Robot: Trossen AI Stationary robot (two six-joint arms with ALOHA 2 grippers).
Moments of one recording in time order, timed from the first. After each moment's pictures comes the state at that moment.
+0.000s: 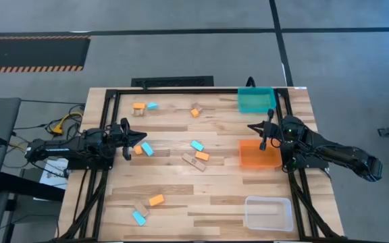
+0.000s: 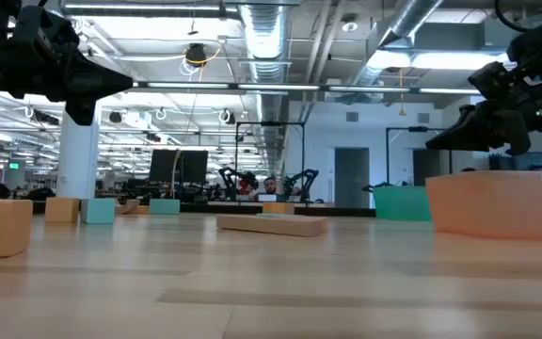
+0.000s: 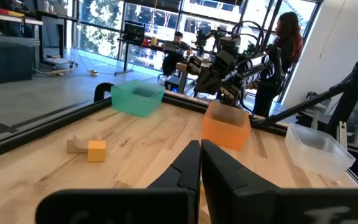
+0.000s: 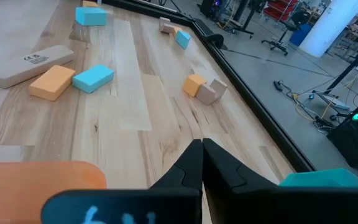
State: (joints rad) left arm 0.04 0.01 0.03 0.01 -0.19 -0.23; right arm -0.50 0.25 0.05 -0.07 -0.10 -0.39
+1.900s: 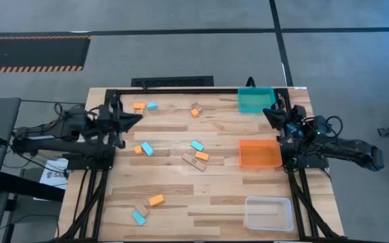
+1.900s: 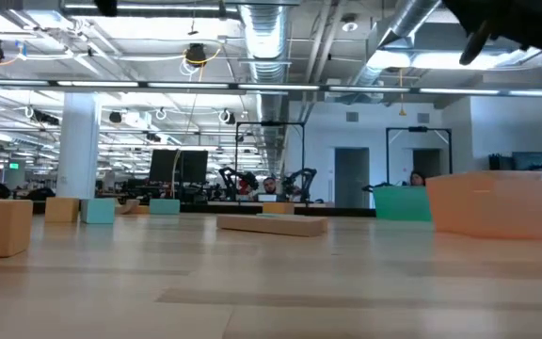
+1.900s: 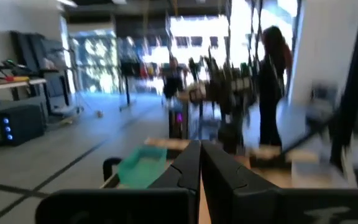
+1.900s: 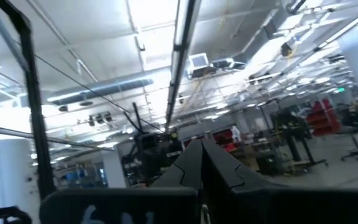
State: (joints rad) left arm 0.04 0.52 0.67 -0.08 -0.16 0.02; right arm -0.31 0.30 0.17 0.72 -0.05 0.37
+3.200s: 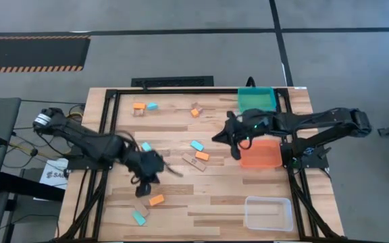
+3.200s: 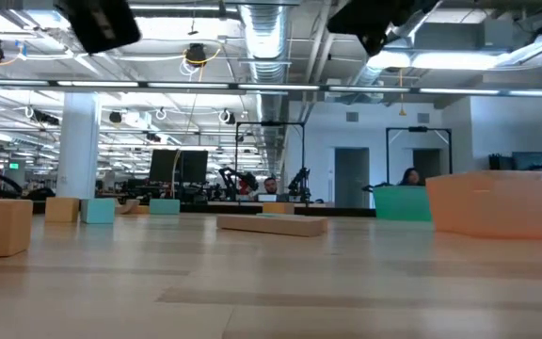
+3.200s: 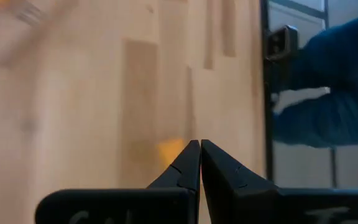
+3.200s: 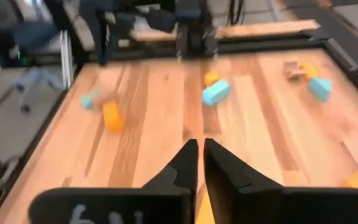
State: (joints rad) left arm -0.41 1.32 1.08 -0.73 0.15 -0.57; right arm 0.00 1.21 0.96 -0.18 -0.07 0.07
